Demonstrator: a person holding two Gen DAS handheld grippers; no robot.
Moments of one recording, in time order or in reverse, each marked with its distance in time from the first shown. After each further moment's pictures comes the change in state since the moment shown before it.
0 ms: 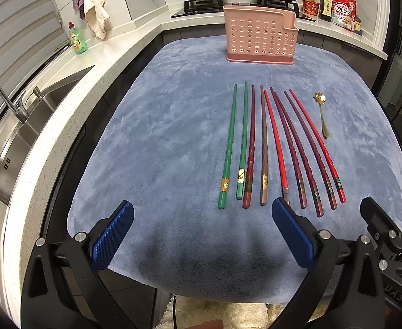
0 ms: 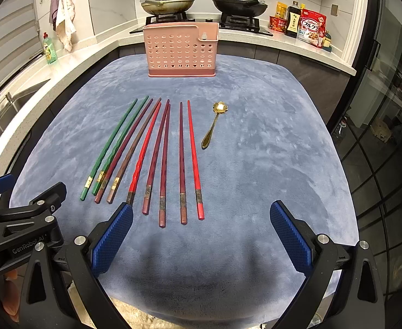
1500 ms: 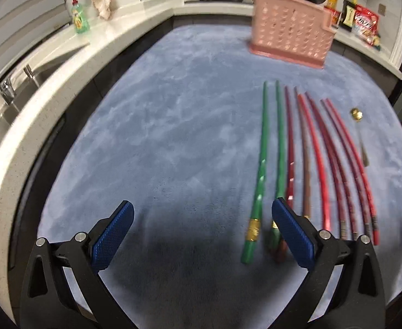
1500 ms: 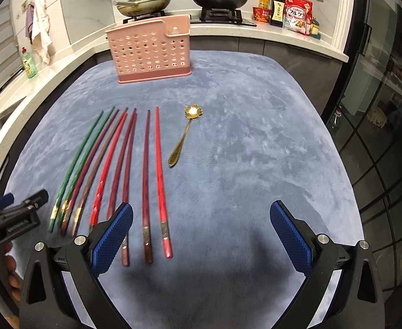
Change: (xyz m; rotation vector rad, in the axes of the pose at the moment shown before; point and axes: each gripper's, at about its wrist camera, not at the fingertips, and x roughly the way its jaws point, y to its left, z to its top) left arm 0.090 0.028 0.023 -0.104 0.034 -0.032; right arm 0.053 -0.038 0.027 0.090 0.014 -0.027
